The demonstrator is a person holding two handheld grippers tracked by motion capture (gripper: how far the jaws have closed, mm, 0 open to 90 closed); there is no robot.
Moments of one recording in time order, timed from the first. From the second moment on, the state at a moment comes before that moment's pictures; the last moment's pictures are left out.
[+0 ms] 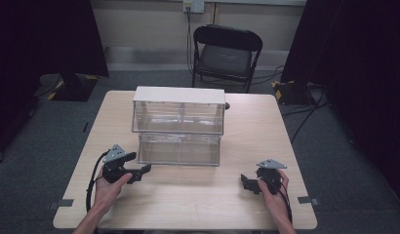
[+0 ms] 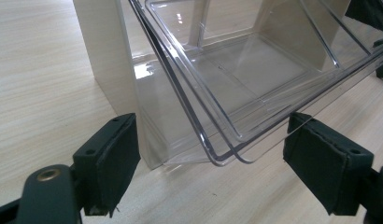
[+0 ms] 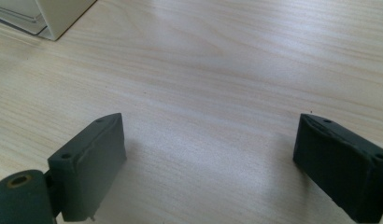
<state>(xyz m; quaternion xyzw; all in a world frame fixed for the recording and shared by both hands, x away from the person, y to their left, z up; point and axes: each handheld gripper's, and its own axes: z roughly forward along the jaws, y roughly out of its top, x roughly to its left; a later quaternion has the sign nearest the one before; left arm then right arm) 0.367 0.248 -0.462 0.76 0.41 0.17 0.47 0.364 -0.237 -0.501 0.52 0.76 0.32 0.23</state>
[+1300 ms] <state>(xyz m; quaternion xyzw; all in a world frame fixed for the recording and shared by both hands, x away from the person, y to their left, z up) 0.370 0.247 -0.452 0.75 0.41 0.17 0.48 0.365 -0.237 -0.501 0.52 0.76 0.32 0.23</state>
